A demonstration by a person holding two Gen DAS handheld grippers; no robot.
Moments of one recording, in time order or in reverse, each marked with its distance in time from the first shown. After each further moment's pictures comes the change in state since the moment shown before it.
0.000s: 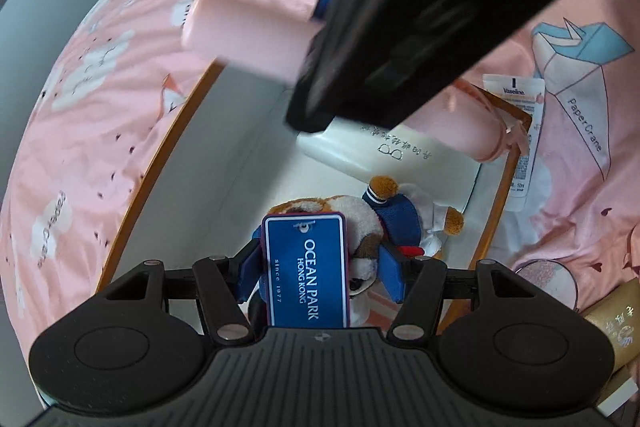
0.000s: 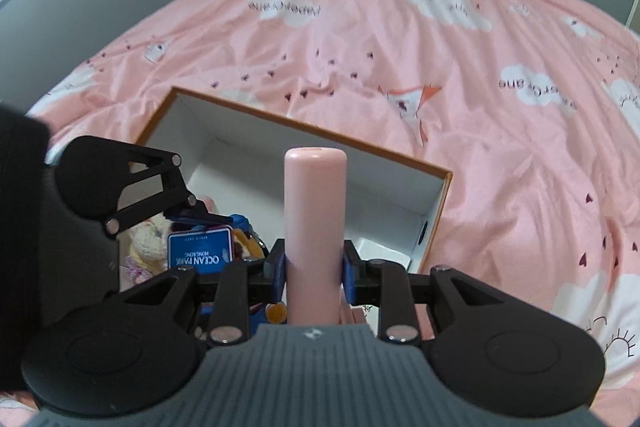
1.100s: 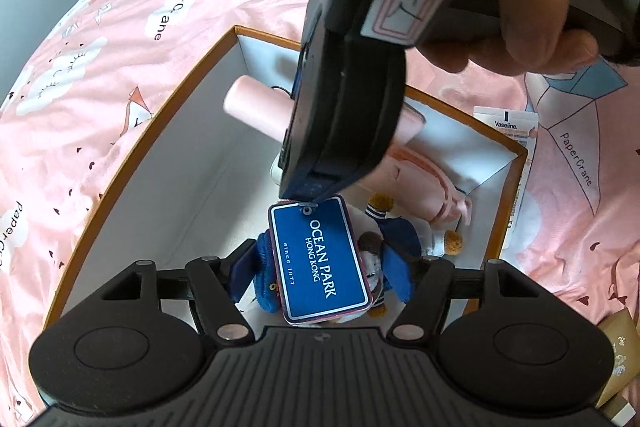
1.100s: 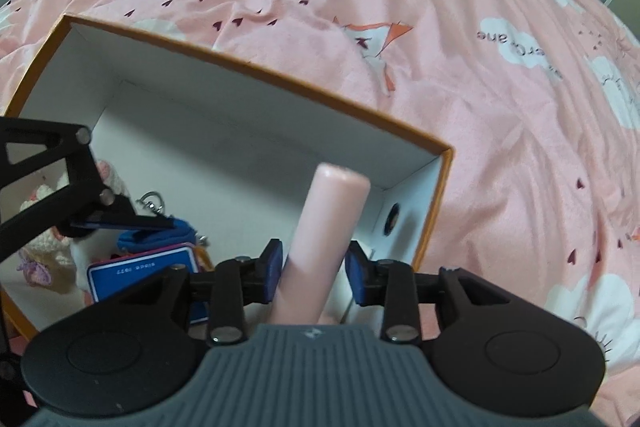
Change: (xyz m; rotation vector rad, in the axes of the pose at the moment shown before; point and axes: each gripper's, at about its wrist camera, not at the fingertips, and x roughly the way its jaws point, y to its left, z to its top) left arm 0.022 0.011 -0.015 -0.053 -0.104 -0.118; right arm 0.071 -0.007 0.008 -0.029 0.161 -0.209
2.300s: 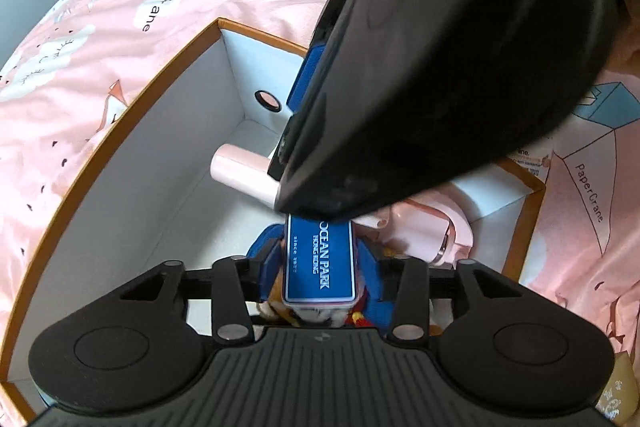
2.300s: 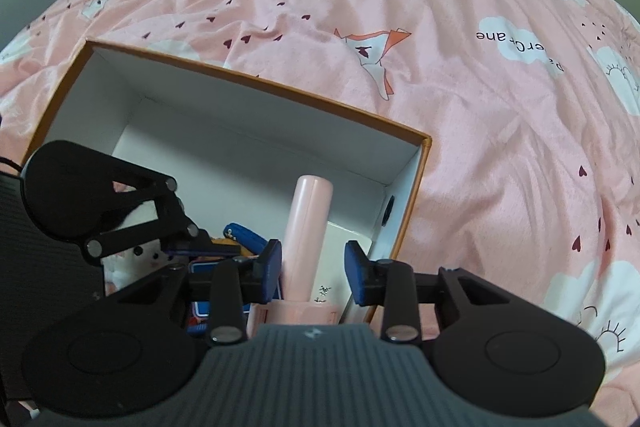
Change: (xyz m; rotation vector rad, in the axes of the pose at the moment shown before) left arm 0.032 -0.005 0.028 -0.067 -0.003 -0.041; right arm -0.024 -0.024 -0.012 0.051 -0.039 0.105
